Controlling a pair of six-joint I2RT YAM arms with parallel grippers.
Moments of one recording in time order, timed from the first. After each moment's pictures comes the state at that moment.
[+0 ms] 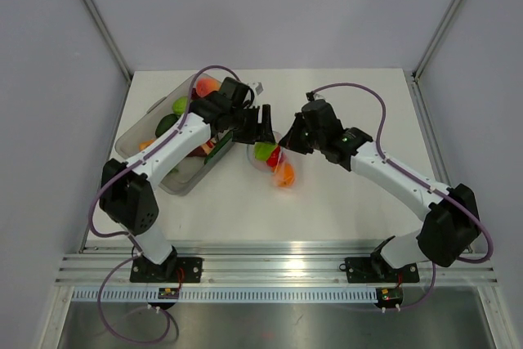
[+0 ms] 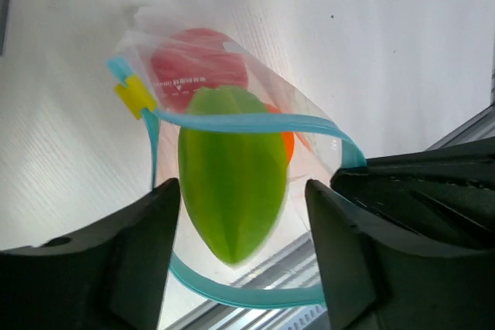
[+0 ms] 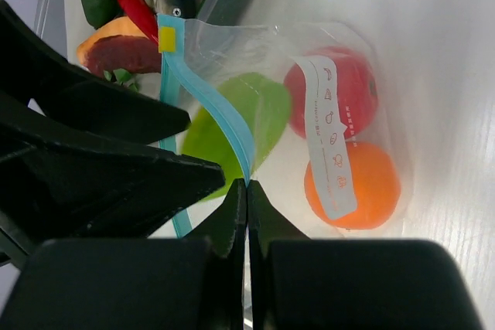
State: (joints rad) left arm -0.57 1.67 1.50 -0.70 0.28 -0.46; right arm 0.66 1.44 1.18 -0.38 0.01 0.82
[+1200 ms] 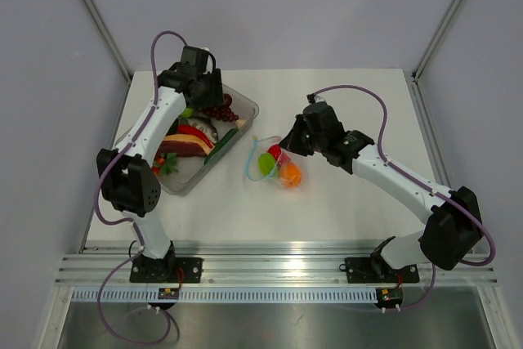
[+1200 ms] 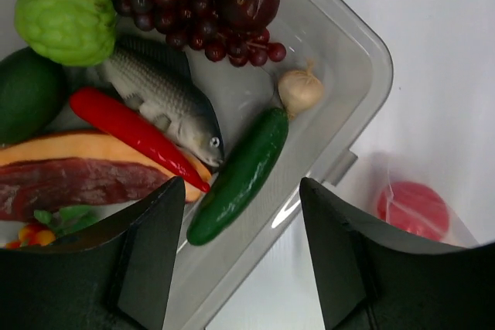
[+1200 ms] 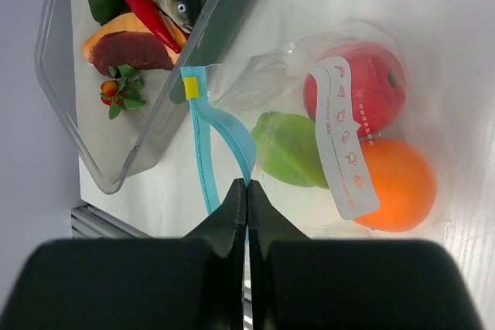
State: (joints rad) left arm -0.28 1.79 1.77 -0.83 -0.08 -0.32; right arm 0.66 1.41 1.14 -0.36 0.00 0.82
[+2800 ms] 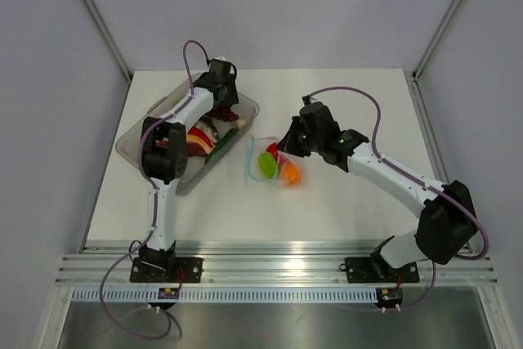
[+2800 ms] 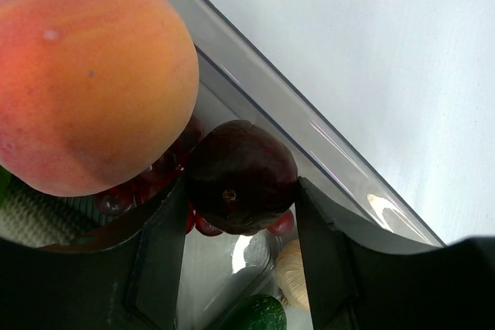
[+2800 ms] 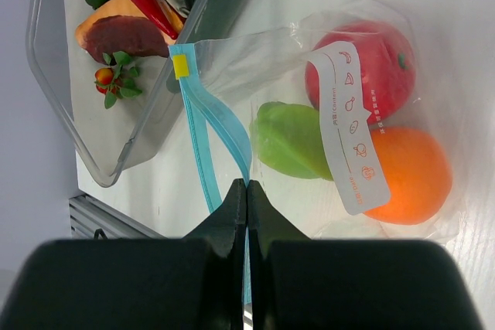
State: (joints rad) left arm -0.29 2.26 1.90 -0.45 -0.19 -0.40; right arm 0.66 1.45 1.15 -0.34 -0.05 0.82
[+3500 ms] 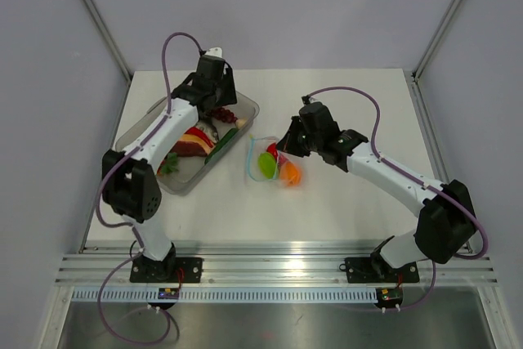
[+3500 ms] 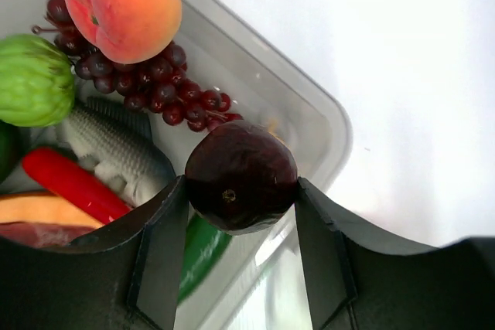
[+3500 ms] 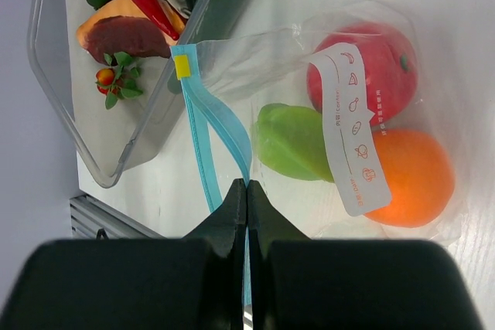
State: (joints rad) left arm -0.37 1.82 1.61 -0.48 -0.21 -0.38; right arm 0.66 1.46 1.15 -0.33 -0.05 0.82
